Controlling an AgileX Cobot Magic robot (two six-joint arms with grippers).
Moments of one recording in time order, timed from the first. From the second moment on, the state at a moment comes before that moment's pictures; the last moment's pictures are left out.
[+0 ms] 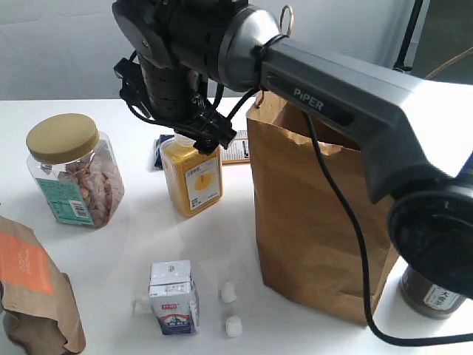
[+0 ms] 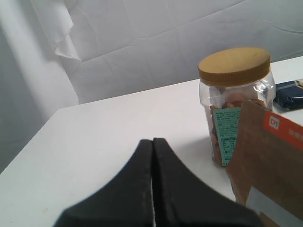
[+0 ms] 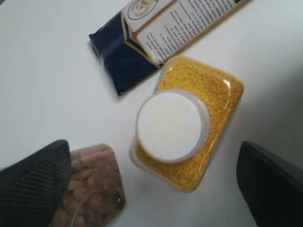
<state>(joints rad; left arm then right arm) 0.10 0.00 0.00 -0.01 0.24 0.27 1.12 2.30 -2.26 -0.30 1.21 1.46</state>
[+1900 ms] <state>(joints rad) 0.10 0.00 0.00 -0.01 0.24 0.27 1.43 1.52 -1.74 -0.55 1.26 0.80</state>
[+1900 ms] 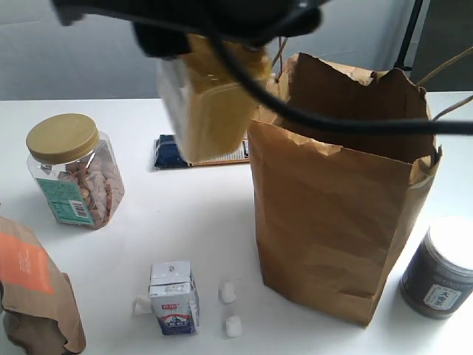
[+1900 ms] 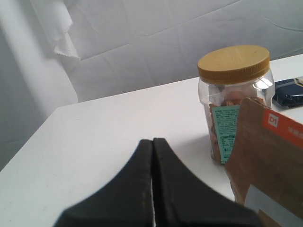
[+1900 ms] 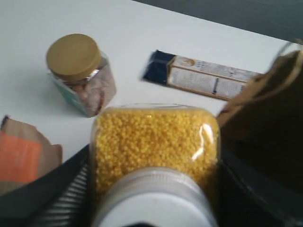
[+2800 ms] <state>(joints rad) 0.10 0.00 0.00 -0.01 0.24 0.27 0.96 1.54 -1.52 -0.48 1.13 0.70</state>
